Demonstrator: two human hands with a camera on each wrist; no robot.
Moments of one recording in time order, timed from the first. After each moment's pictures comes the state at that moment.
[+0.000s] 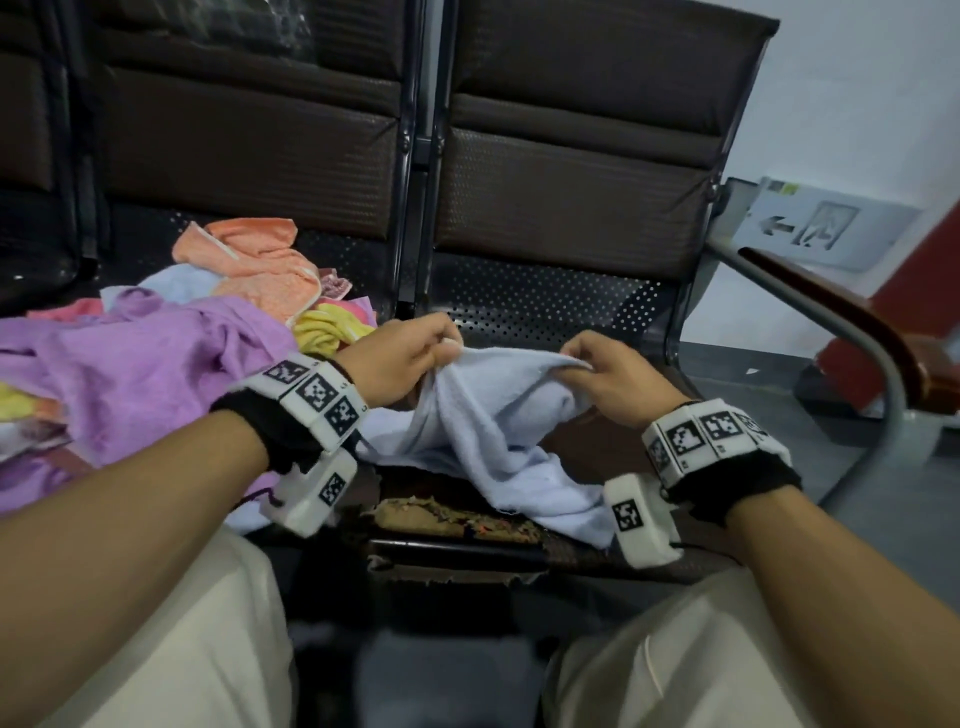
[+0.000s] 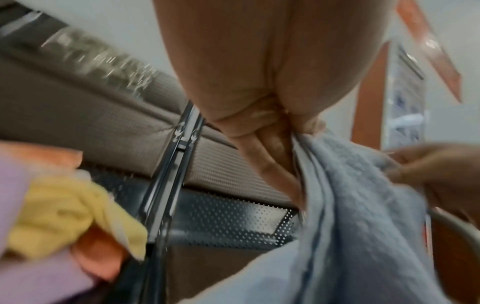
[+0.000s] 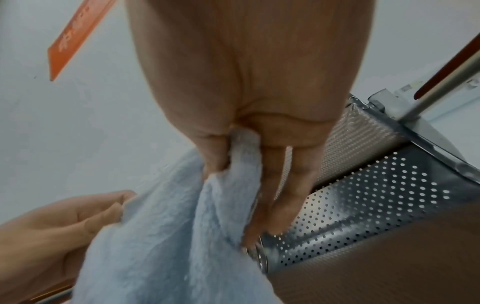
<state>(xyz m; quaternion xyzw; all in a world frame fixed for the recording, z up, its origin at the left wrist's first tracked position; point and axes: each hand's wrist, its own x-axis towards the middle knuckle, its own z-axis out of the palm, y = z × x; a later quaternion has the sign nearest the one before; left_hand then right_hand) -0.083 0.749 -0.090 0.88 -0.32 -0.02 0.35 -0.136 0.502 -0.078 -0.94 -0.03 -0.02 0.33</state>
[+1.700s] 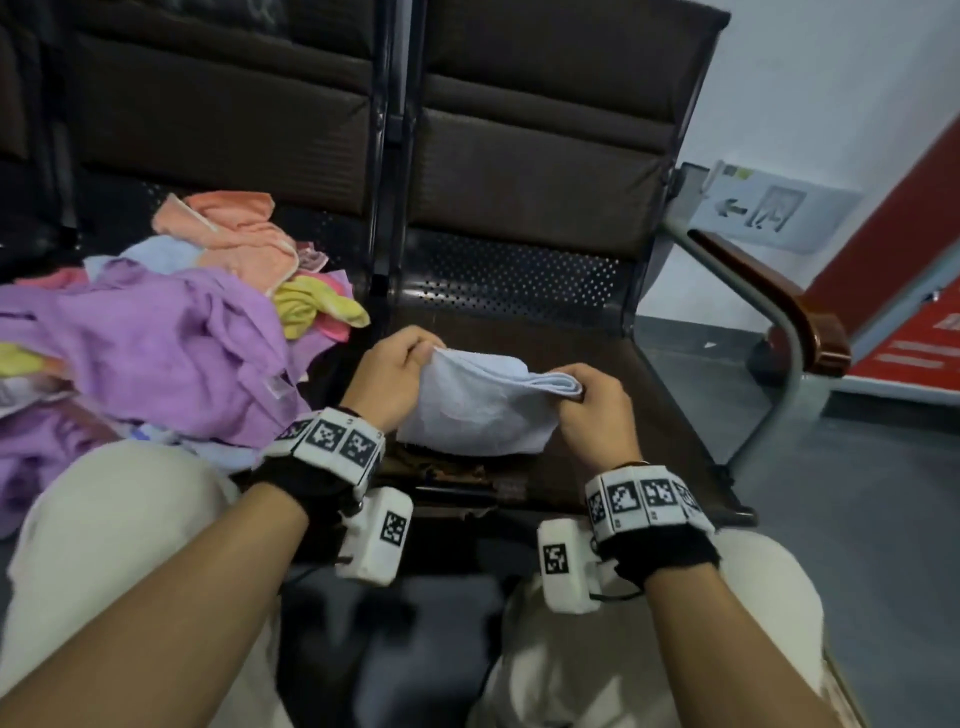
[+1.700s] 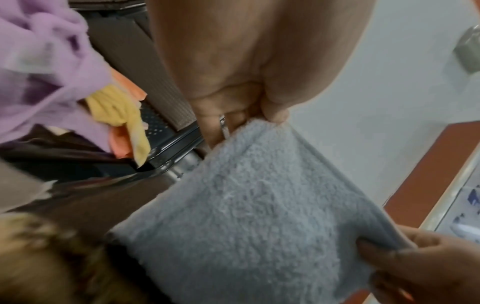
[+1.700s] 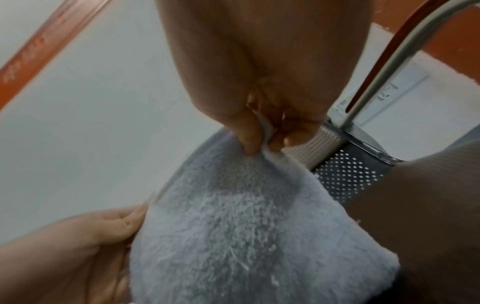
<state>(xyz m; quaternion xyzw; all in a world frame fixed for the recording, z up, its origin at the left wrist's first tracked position) -0.163 0.711 -0.103 0.83 -0.14 0.05 0.53 -0.228 0.504 -0.093 -0.90 0.11 -0.15 0.39</state>
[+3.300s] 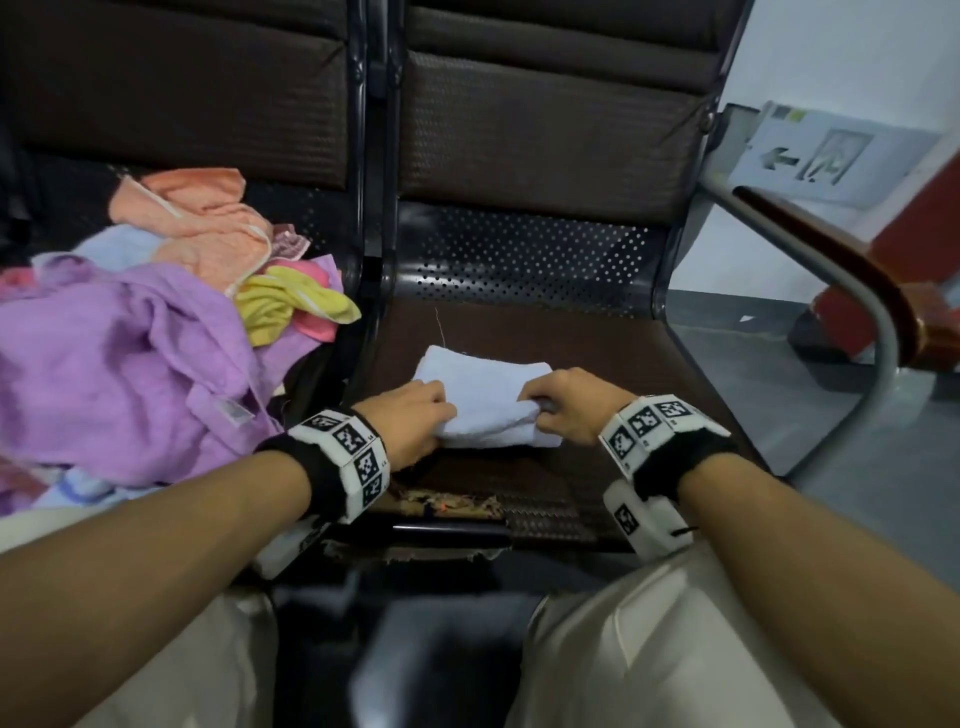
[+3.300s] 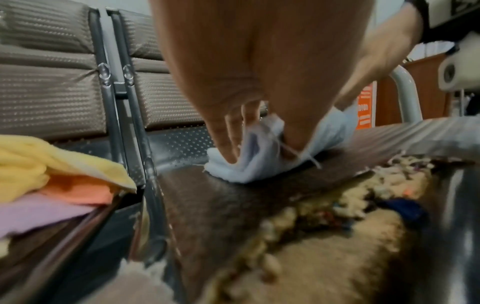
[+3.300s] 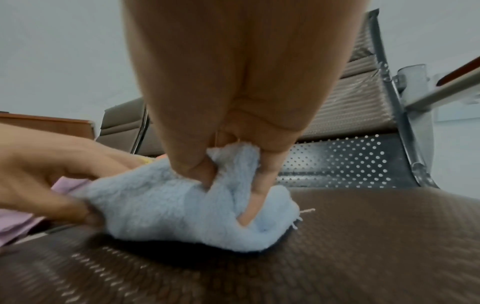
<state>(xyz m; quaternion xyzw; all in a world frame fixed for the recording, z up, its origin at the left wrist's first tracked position) -0.100 0.695 -0.162 0.91 -0.39 -0.14 0.02 -0.126 0.471 -0.133 -0.97 -0.15 0.15 0.11</state>
